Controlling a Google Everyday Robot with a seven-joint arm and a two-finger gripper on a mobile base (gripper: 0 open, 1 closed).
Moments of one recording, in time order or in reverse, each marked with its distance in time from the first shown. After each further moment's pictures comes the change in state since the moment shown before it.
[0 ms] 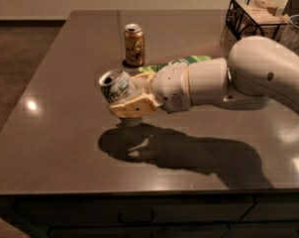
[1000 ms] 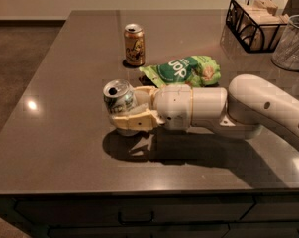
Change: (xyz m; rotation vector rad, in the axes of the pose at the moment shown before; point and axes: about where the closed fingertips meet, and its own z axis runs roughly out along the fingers) arm 0.021 0.009 0.008 -0.048 -0.220 -0.014
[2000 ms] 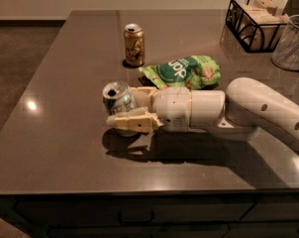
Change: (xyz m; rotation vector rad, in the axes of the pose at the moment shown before) arm 0.005 0.001 0.003 -0.013 -0.020 0.004
